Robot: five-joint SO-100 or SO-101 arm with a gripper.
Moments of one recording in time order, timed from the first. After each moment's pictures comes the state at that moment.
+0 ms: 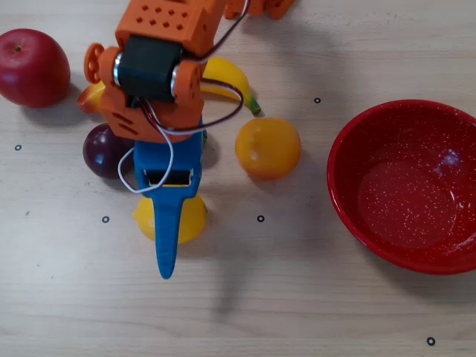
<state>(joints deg) -14.3 42.5 38.0 93.2 21.2</state>
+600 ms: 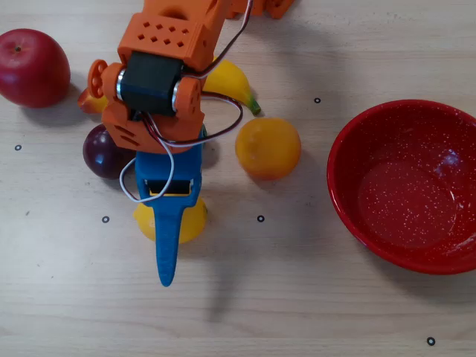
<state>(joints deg) -14.4 39.6 36.8 91.1 21.2</state>
